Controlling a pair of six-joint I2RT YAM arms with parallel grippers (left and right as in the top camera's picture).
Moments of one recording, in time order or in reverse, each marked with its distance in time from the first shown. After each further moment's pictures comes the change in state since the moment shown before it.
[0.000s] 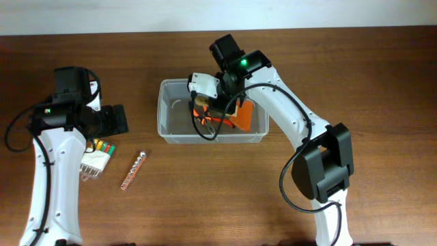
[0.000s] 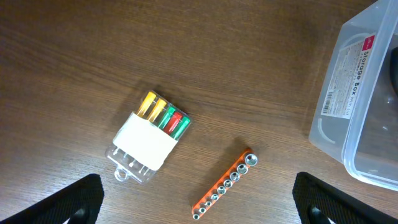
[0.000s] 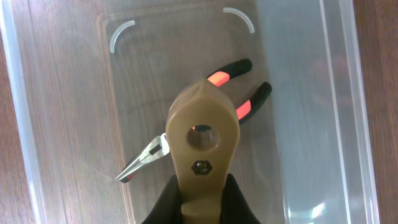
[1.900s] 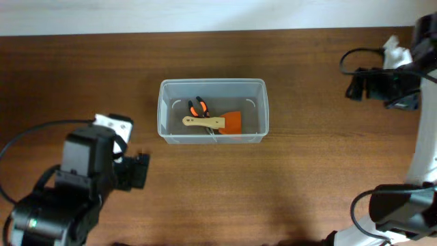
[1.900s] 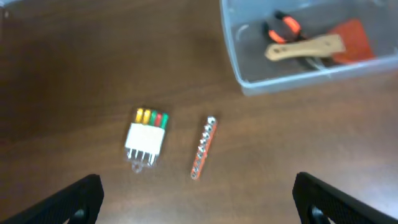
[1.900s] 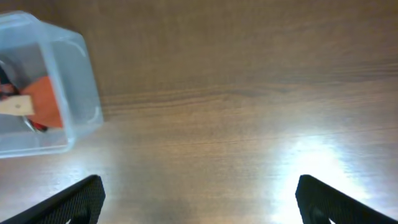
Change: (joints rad) left arm -0.391 -0.482 0.023 -0.246 -0.120 0.101; right arm -0.794 -0.397 0.000 -0.510 0.127 0.762
